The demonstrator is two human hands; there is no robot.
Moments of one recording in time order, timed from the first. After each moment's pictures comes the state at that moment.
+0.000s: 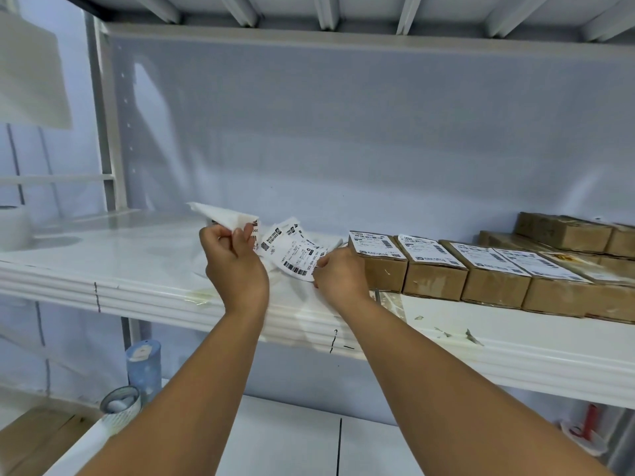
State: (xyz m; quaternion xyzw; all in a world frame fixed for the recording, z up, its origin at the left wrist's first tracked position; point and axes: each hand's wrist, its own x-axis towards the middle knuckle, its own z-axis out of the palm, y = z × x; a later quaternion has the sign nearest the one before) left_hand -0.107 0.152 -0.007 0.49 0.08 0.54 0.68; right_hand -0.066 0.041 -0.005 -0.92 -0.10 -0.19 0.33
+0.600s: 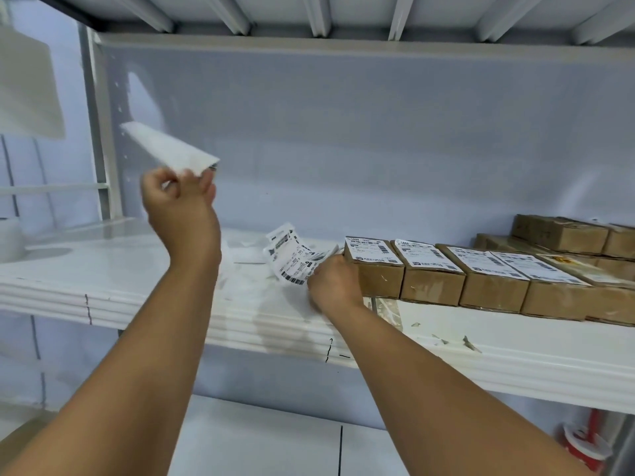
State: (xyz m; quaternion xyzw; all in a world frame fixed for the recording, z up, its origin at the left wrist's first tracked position) left_hand -0.126 0.188 0.070 0.40 0.02 0.55 0.73; right_hand -0.065 0.043 -0.004 -0.94 -0.09 -0.20 0.27
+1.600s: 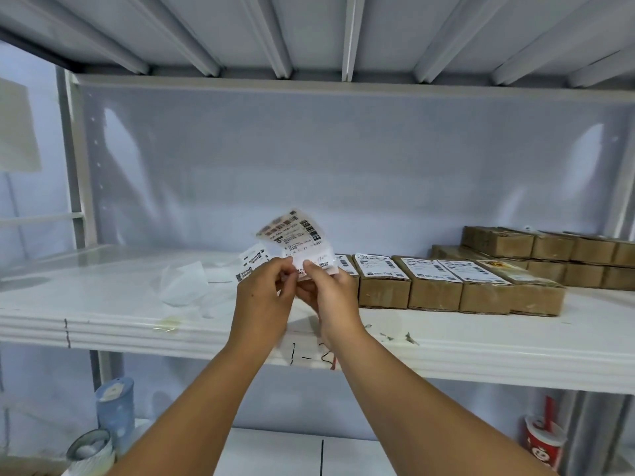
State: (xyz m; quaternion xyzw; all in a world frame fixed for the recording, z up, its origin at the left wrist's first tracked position) left_hand -0.158 0.092 0.005 0.79 -0.08 0.42 0.44; right_hand -0.136 0.001 0.014 -0.54 -0.12 -0.08 0.83
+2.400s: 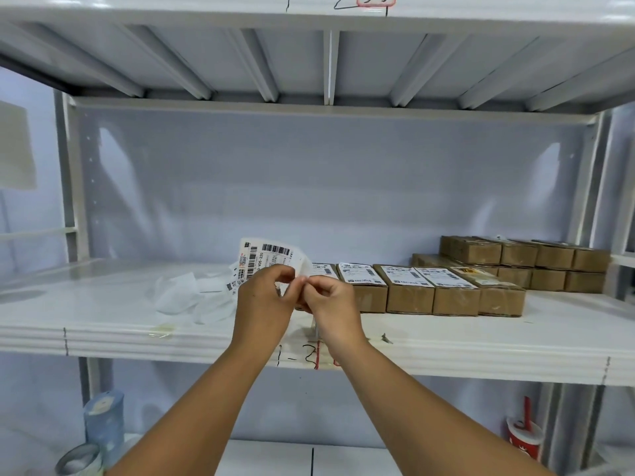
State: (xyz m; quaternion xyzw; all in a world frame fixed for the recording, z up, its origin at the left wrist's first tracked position) left_hand -0.183 0.071 0.021 0.79 -0.07 0.41 0.45; right_hand -0.166 -0.027 0.013 -0.68 -0.17 -0.18 0.69
